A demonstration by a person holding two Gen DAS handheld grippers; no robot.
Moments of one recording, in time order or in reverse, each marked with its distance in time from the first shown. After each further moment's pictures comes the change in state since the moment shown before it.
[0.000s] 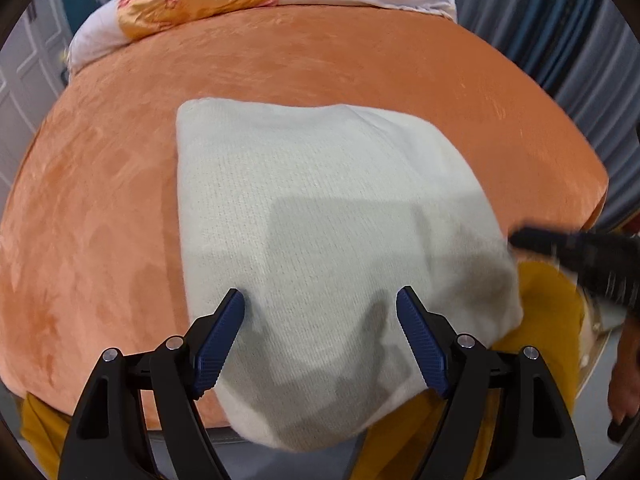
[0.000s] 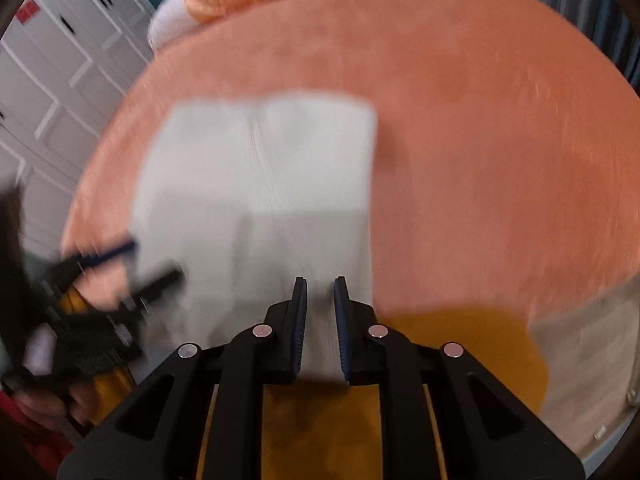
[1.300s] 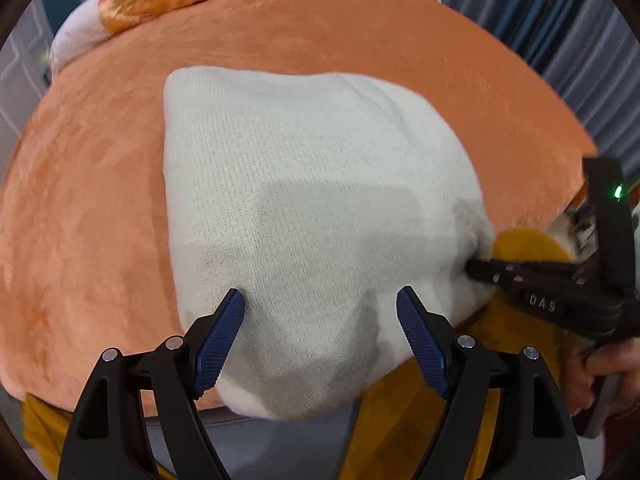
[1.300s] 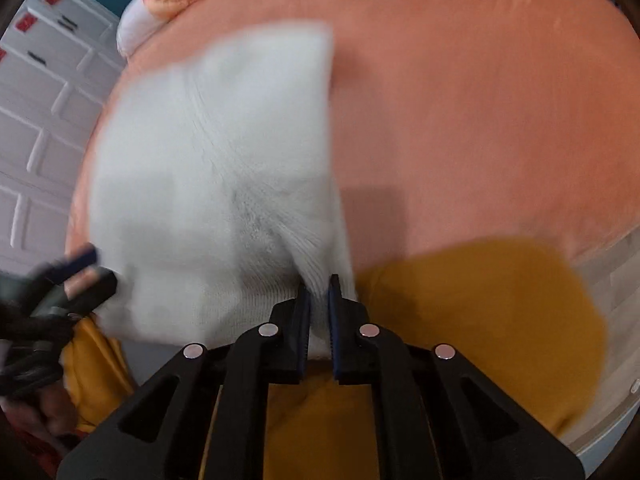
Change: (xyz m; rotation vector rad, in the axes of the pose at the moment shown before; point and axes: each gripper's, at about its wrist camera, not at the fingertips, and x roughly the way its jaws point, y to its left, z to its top) left arm 0.000 -0.017 -0.015 0.082 0.063 -0.003; right arm 0.059 -0.026 -0.069 0.140 0.145 0.016
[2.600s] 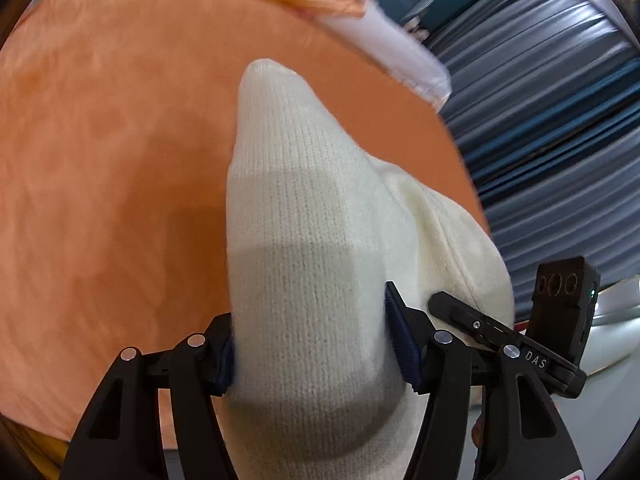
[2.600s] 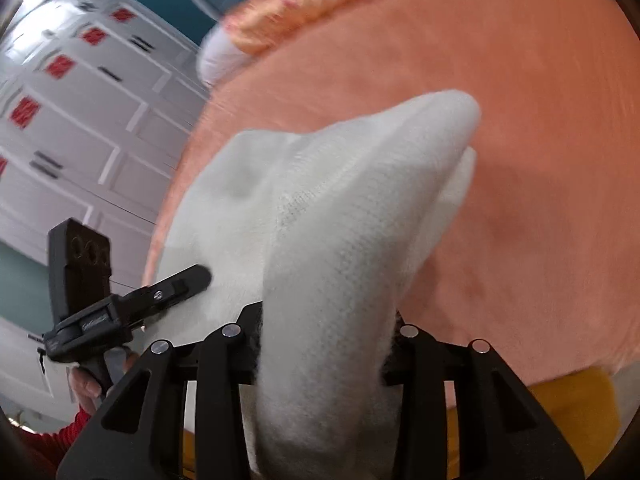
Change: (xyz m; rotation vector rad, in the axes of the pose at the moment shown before) left arm -0.050 0.147 0.047 -0.426 -0.176 -0.474; right arm -0.058 0.110 0.081 -0.095 -0.203 0.311
